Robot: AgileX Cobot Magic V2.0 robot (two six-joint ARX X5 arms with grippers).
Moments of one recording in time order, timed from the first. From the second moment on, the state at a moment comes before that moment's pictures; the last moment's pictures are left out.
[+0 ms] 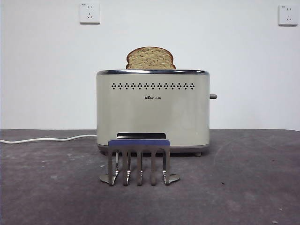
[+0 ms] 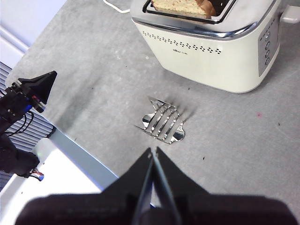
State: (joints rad) left arm 0.00 0.00 0.02 -0.19 0.00 -0.01; right arm 0.08 0.98 1.32 -1.18 -0.68 -0.17
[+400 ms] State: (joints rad) left arm 0.00 0.00 0.02 -0.19 0.00 -0.01; right arm 0.08 0.98 1.32 -1.18 -0.68 -0.17
